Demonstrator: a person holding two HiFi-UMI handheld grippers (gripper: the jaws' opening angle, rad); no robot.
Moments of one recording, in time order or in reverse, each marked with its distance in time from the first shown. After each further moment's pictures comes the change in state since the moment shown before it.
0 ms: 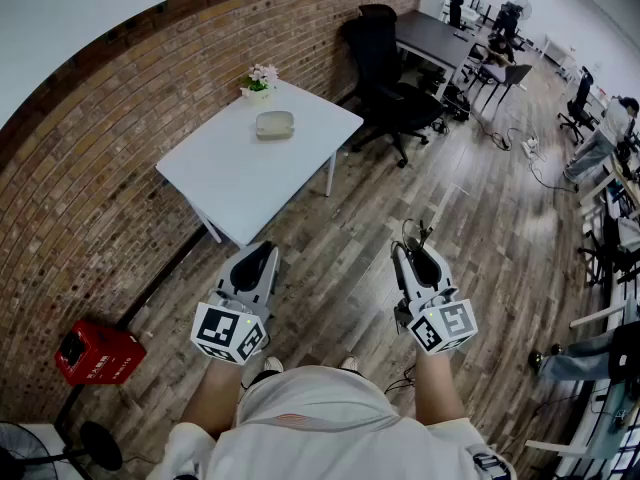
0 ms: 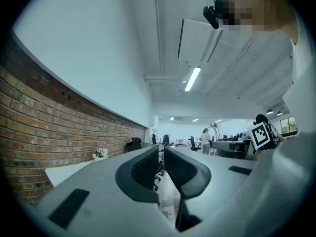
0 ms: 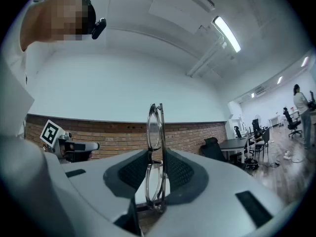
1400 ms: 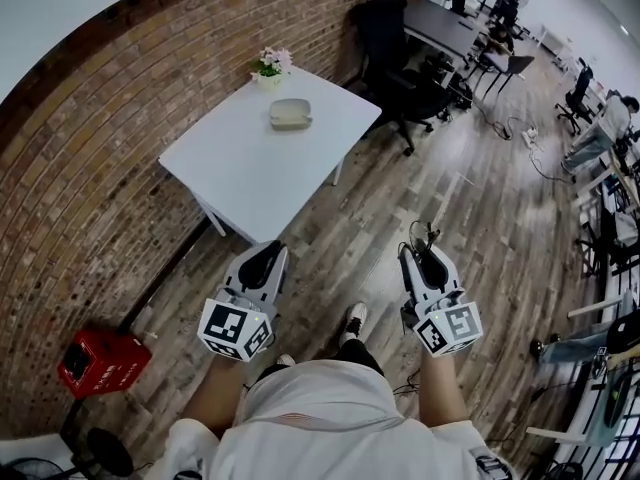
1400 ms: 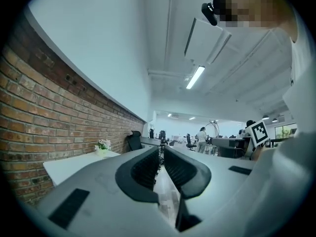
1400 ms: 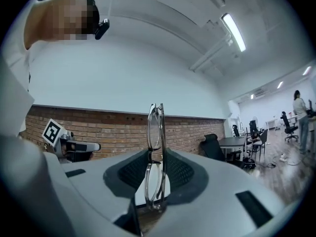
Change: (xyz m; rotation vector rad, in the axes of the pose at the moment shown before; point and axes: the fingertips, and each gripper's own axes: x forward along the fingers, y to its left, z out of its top) left arm -0.005 0.113 -0.041 -0.059 0.054 -0.061; right arm 0.084 0.060 -0.045 -0.036 0.064 -0.045
